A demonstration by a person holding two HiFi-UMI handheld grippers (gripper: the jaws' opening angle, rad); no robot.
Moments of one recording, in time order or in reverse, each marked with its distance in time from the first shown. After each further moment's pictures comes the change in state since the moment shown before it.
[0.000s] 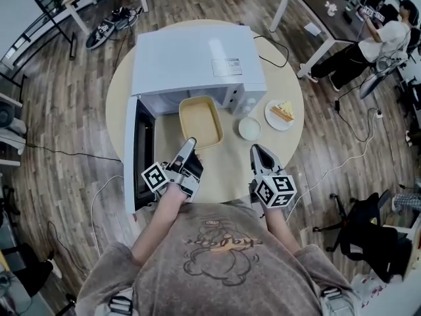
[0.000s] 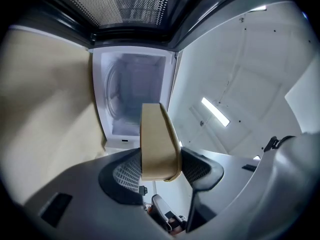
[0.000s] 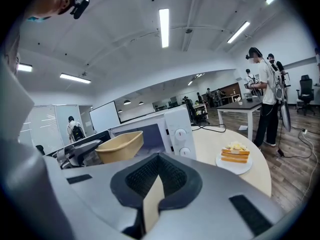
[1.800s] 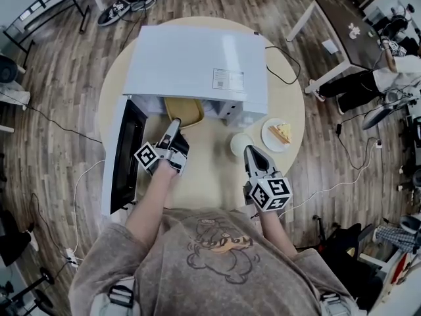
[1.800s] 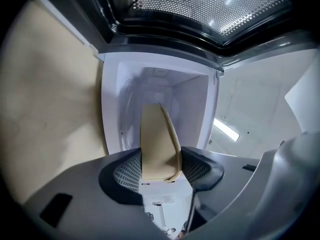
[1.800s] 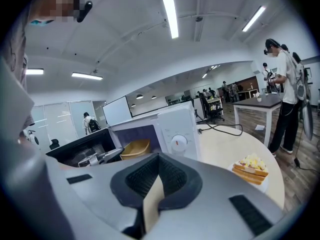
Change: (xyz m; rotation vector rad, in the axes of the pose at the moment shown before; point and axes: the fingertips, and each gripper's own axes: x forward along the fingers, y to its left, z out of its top) left arm 0.047 0.089 0.088 0.038 -0.270 0.037; right arm 0.057 -0.032 0.026 -0.064 0.080 0.169
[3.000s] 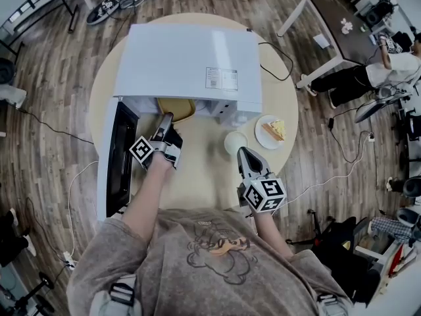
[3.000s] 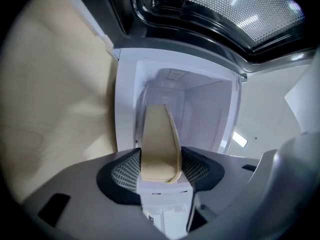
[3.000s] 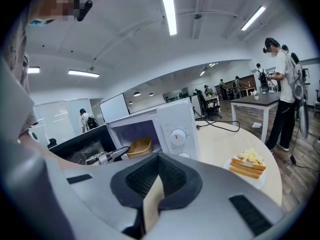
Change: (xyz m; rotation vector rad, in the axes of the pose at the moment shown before) left arm 0.015 0.034 0.017 -0.044 -0.038 0.064; right arm -0.001 0.002 -0.011 0.012 0.035 -0.031
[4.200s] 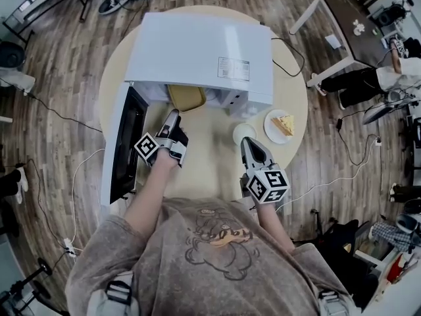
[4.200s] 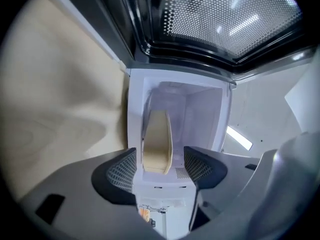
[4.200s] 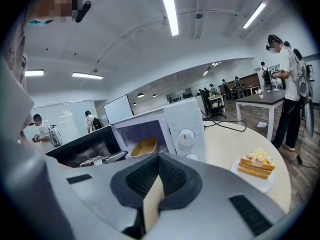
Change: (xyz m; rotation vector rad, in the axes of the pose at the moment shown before) left arm -0.036 0.001 -0.004 -0.013 -0.047 0.069; right arm 0.009 0.014 0.001 -0.002 -0.013 0.049
